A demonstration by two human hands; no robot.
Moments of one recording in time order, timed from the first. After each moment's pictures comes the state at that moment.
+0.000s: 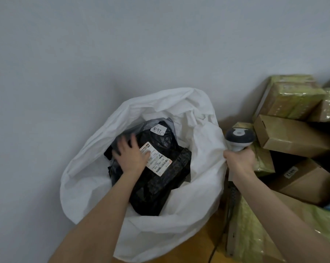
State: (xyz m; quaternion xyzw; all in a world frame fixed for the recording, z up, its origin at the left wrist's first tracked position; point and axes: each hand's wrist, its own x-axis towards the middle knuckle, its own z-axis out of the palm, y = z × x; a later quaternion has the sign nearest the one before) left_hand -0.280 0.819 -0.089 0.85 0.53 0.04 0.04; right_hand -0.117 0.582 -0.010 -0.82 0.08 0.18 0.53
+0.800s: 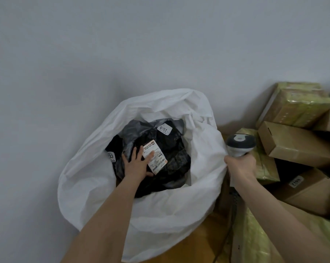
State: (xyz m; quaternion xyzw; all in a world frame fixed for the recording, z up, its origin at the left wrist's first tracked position) left_hand -0.281 0.834 -0.122 0.91 0.36 -0.22 0.04; right_hand -0.115 0.594 -0.018 -0.84 0.07 0.18 0.51
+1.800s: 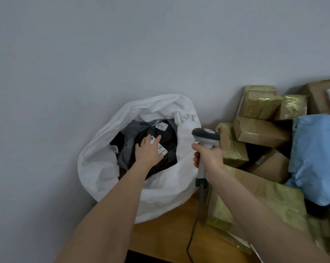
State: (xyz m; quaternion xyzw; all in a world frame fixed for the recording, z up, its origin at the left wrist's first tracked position) left_hand -0.282 0.741 -0.020 0.93 0.36 -0.06 0.06; right_hand -0.204 0.556 0.062 -0.69 0.06 0.32 0.64
